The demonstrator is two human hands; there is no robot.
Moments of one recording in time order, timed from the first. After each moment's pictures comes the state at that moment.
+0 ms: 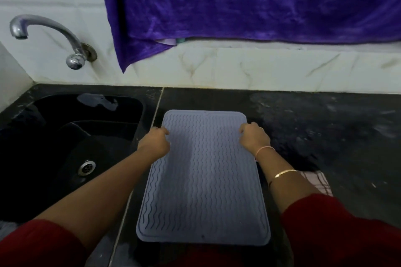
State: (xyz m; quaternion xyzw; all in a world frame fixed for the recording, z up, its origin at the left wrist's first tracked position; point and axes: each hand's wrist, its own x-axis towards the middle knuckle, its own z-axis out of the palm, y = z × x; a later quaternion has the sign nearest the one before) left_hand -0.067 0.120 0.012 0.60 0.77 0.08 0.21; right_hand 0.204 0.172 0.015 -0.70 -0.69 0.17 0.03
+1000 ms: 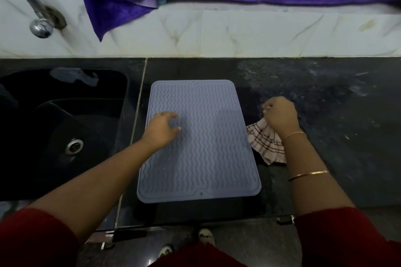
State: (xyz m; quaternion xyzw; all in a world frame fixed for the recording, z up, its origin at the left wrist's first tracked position) left_hand -0.033 0.074 0.001 0.63 0.69 0.17 0.29; right_hand 0.258 0.104 0.047 -0.77 -0.58 0.17 0.19
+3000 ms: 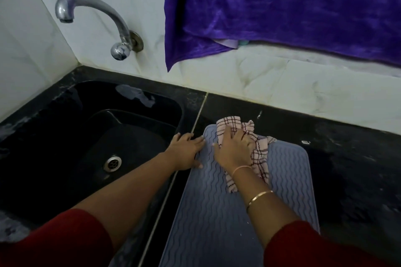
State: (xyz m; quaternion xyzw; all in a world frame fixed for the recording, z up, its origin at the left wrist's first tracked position) left_hand -0.125 0.184 -0.009 0.71 0.66 -0.13 0.19; right_hand 0.019 0.233 -0.033 -0.62 -0.78 0.10 0.01
